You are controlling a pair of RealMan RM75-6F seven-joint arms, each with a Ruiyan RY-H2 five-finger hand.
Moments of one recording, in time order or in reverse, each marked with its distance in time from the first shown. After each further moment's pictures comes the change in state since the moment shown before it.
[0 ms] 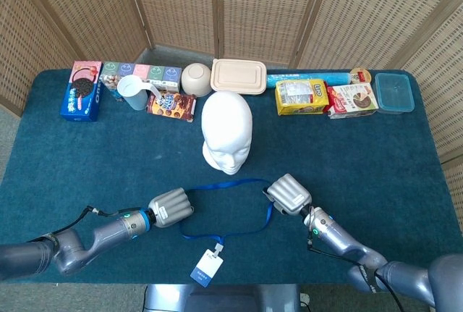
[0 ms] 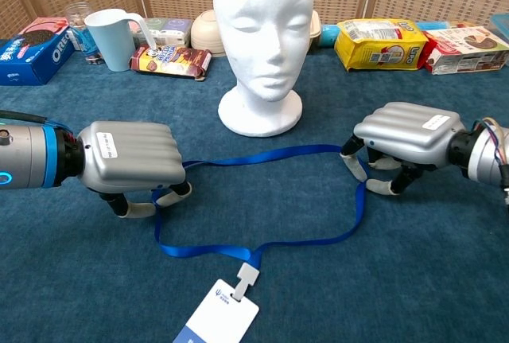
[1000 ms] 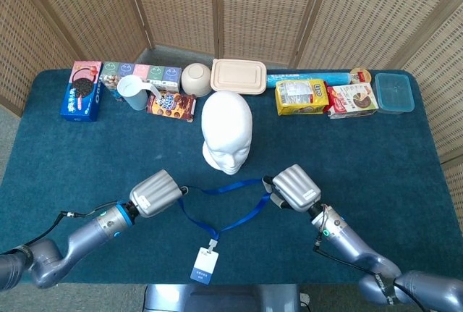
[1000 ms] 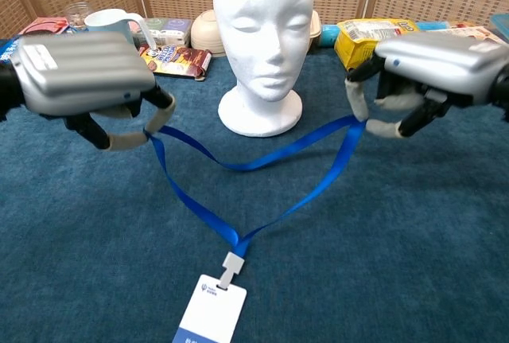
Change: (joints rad) left arm 0.108 0.157 -0.051 -0.175 0.019 0.304 -0.058; right arm -0.051 0.192 0.076 -0.321 0.007 0.158 0.060
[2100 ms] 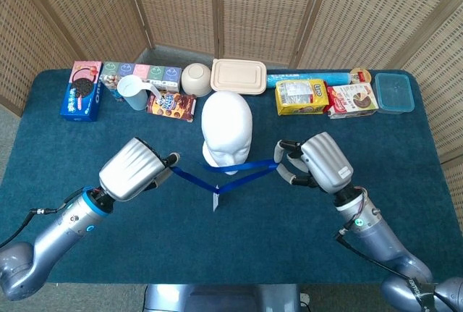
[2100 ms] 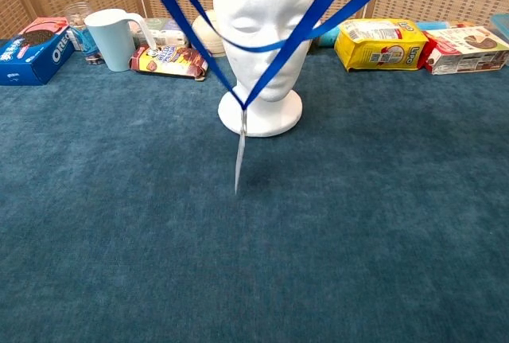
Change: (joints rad) left arm 0.060 0.254 -0.199 -0.306 -0.022 0.200 -0.057; right arm -0.029 0.298 0.197 -0.339 0.043 0.135 0.257
